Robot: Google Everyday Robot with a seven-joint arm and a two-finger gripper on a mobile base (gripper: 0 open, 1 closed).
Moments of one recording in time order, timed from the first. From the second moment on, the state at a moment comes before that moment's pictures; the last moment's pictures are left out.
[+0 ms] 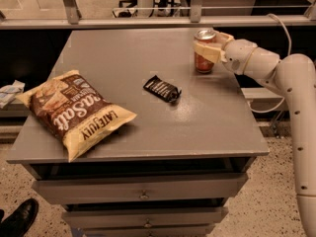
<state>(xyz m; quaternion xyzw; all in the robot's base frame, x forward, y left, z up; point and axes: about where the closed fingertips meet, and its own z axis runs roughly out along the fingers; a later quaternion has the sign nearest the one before) 0.727 -0.169 0.914 -0.60 -0.31 -0.68 0.28</state>
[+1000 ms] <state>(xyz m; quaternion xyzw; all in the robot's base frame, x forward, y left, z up) 0.717 -0.187 0.908 -0.60 -0.27 -0.69 0.30</state>
